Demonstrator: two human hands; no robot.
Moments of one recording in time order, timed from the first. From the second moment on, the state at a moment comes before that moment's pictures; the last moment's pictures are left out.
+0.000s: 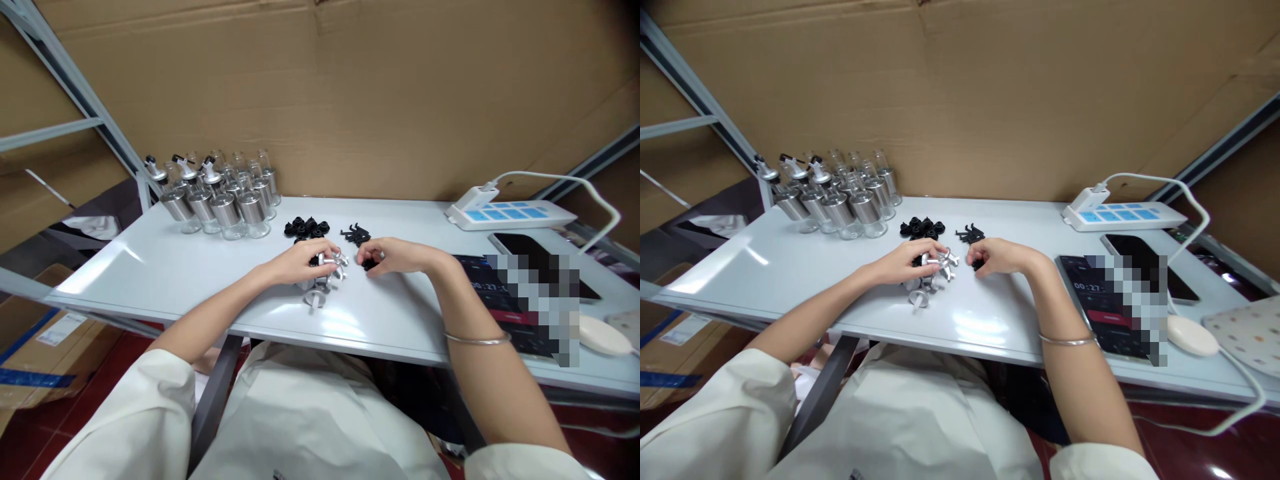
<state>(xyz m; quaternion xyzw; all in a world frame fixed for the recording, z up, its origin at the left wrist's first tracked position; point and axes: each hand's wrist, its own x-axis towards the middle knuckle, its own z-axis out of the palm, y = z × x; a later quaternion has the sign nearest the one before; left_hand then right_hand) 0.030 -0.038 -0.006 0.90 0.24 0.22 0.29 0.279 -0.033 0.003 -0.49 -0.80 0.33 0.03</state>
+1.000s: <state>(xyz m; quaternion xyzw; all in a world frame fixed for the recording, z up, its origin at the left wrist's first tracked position) 0.033 -0.035 -0.013 0.88 0.25 0.30 0.27 0.239 -0.055 0.020 -0.40 -0.76 0.42 0.30</state>
